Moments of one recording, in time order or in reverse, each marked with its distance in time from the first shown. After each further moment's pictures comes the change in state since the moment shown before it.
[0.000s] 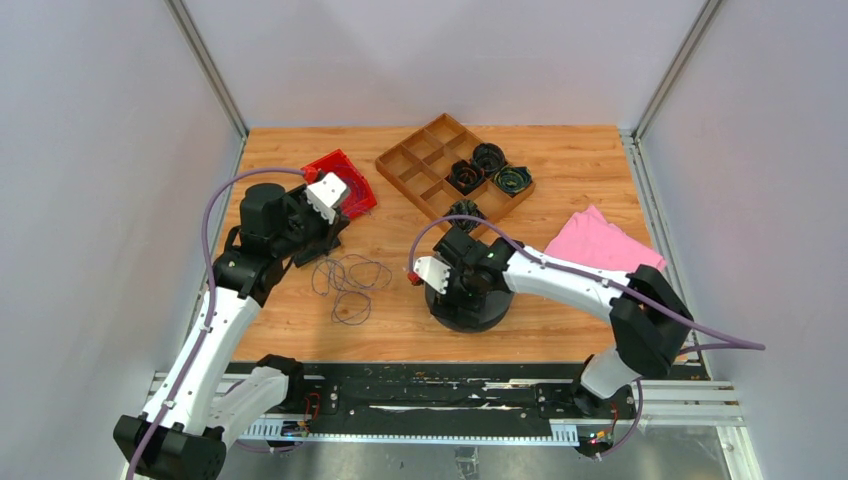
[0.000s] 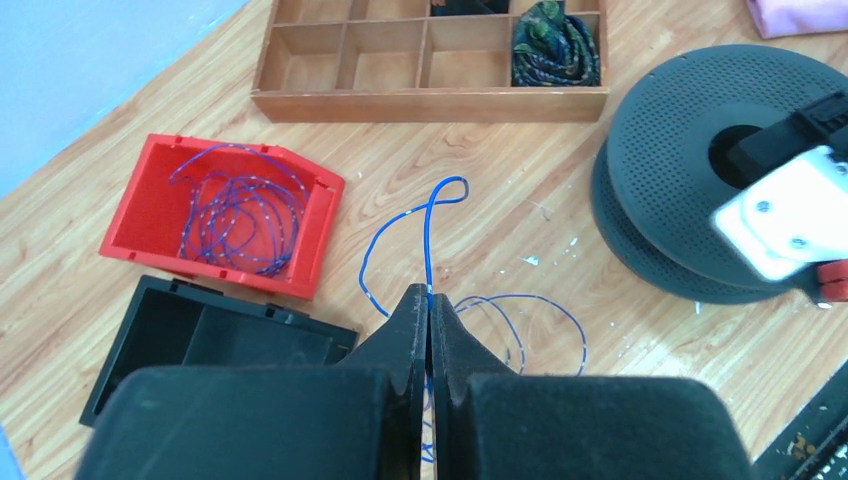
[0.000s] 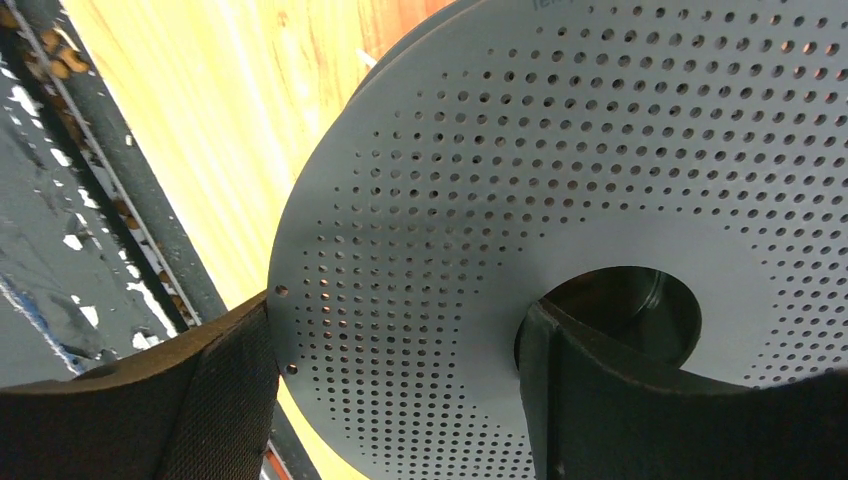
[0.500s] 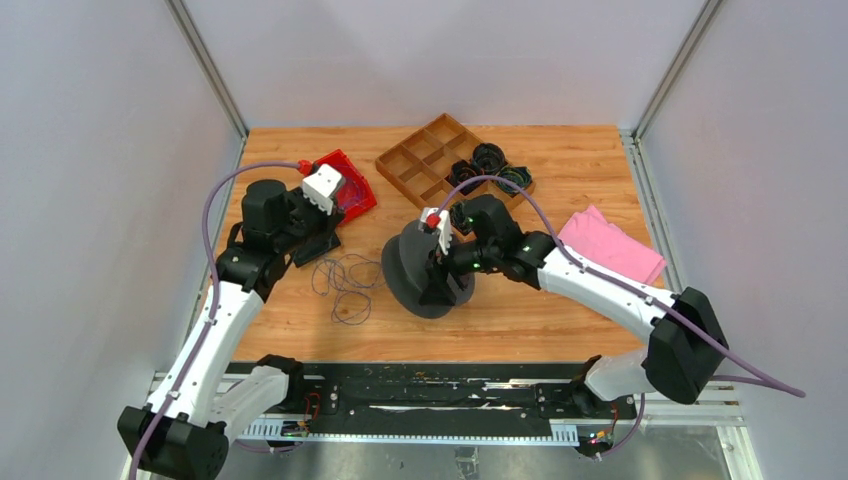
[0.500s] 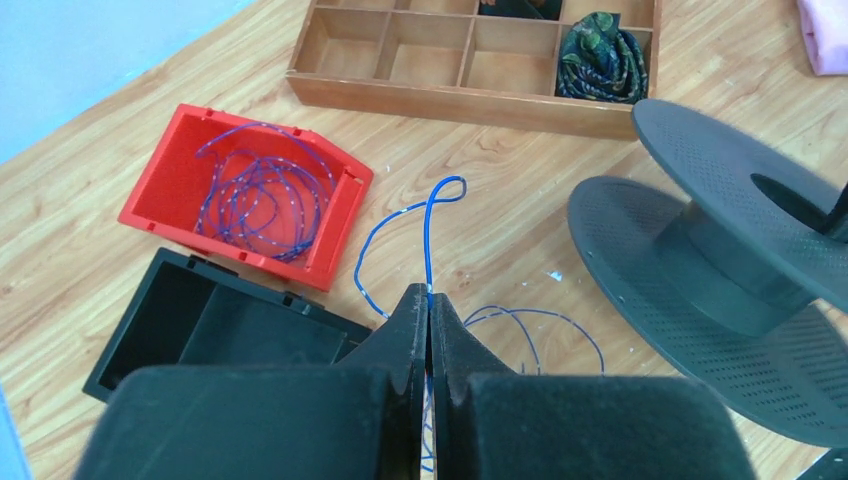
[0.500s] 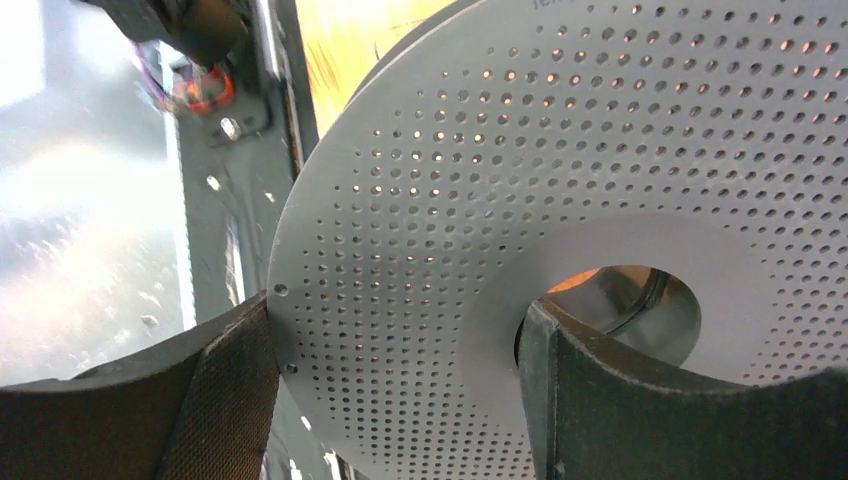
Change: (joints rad) left arm 0.016 0.027 -0.011 0.063 -0.089 -0.068; right arm -0.105 -0.181 -0.017 0.346 -0.455 0.304
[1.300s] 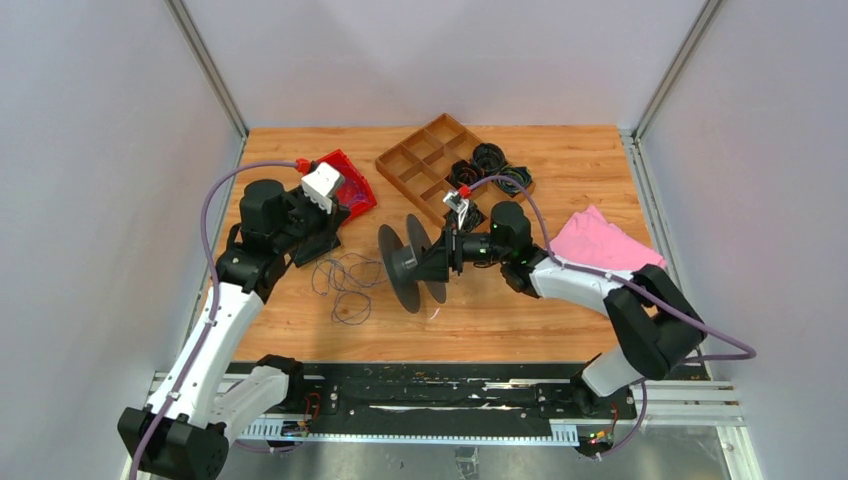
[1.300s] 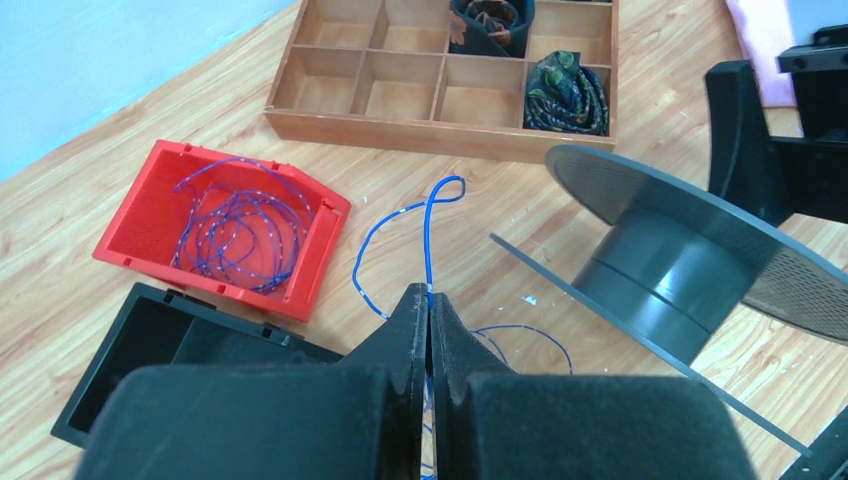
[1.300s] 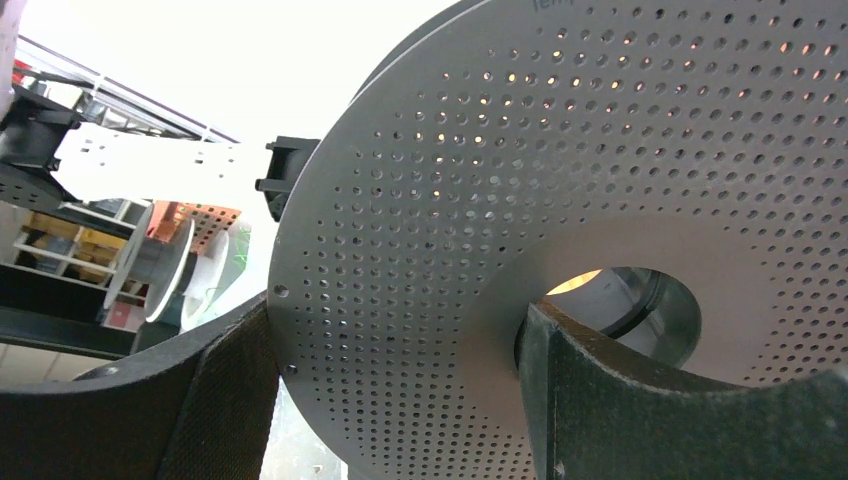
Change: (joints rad) left arm 0.004 0.002 -0.009 0.057 0.063 -0.044; right arm -0.158 0.109 -0.306 0.998 -0.270 0.802
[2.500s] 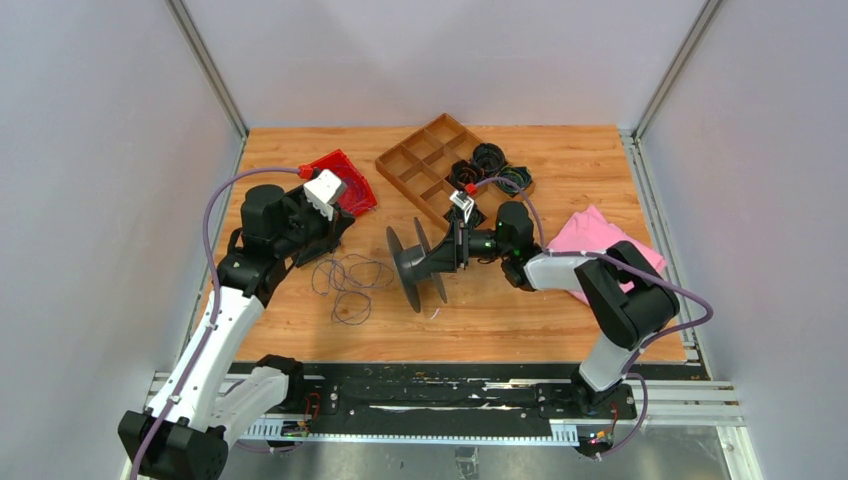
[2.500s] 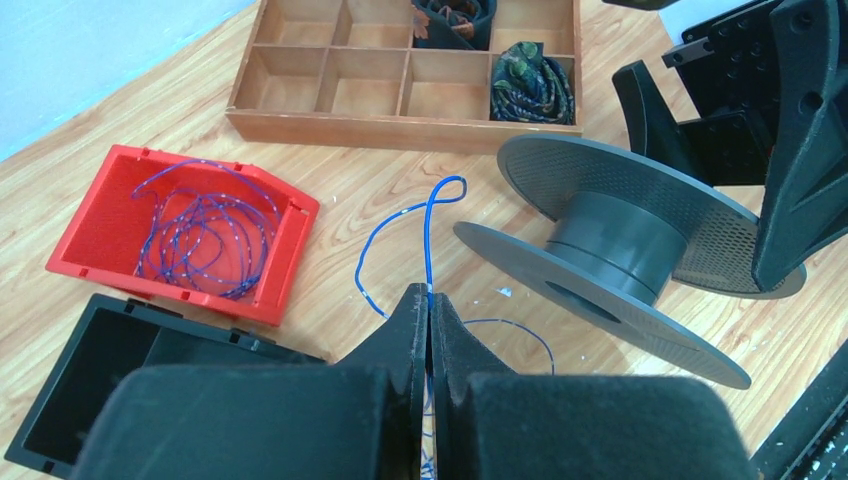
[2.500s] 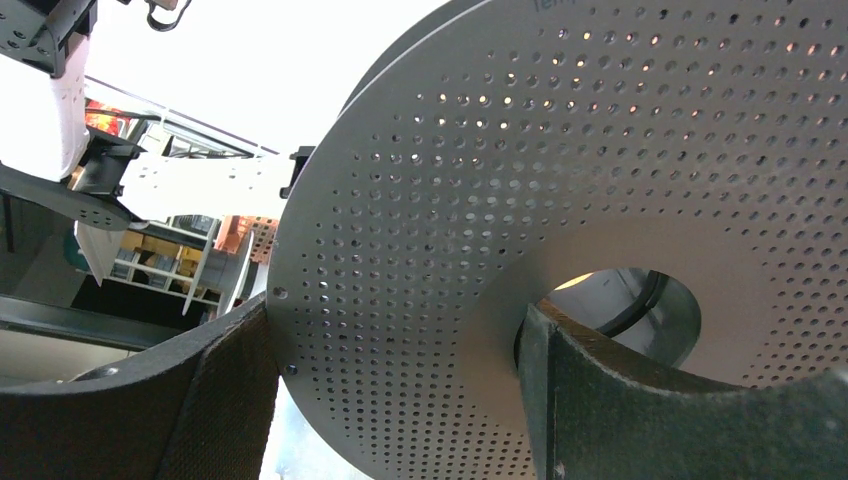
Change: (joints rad) left arm 0.001 -0.024 -0.039 0.008 0.068 0.001; right arm -0.095 0.204 -0.024 0.306 -0.140 0.244
